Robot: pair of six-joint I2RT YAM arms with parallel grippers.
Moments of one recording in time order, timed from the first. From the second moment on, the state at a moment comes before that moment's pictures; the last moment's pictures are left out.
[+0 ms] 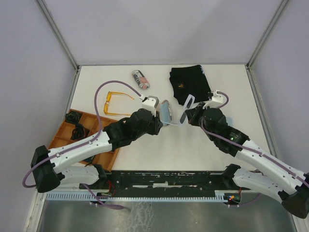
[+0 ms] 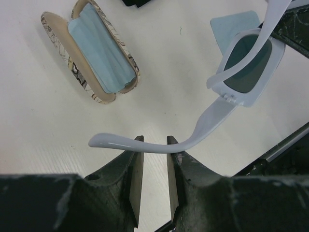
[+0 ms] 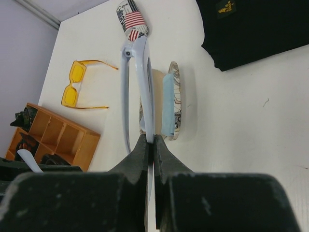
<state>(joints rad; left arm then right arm) -1.02 1.17 0.94 -0.32 -0.32 -0.51 0.78 0.89 0.76 -0.20 0.44 0.72</state>
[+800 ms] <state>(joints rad) -1.02 1.24 0.99 -0.32 -0.31 -0.47 0.78 1.02 0.76 -0.19 0.21 0.67</state>
